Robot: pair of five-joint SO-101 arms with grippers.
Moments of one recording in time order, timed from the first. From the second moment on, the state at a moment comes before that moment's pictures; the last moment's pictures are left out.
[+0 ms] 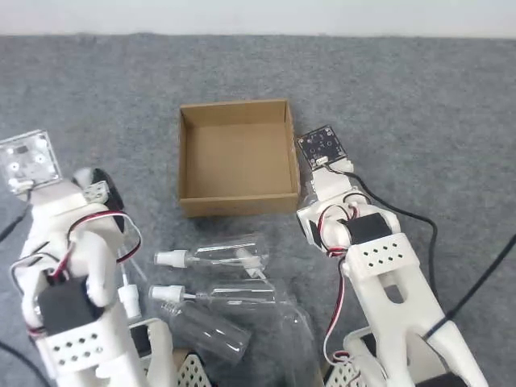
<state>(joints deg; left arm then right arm) -24.1 -67.6 46.9 67.4 8.6 -20.9 -35.3 53.5 49.1 6.5</state>
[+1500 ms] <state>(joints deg) -24.2 -67.9 31.3 59.2 26.2 -20.8 -39.4 54.9 49.1 6.5</state>
